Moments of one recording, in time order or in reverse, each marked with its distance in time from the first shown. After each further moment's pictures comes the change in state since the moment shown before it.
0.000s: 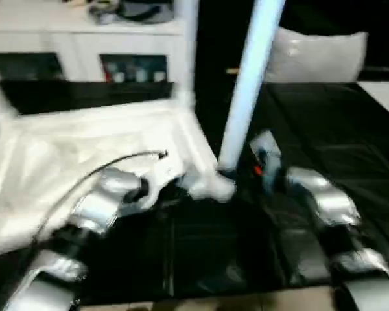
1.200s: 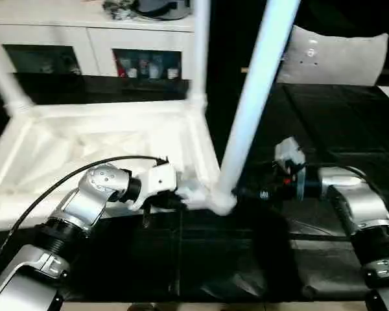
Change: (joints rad) left arm -0.013 0.181 -0.101 0.058 -0.018 -0.382 -0.339; right arm 0.082 -0.239 0.084 -0.078 0.070 -0.201 0.555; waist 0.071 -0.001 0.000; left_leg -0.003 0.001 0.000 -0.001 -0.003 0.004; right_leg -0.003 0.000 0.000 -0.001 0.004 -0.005
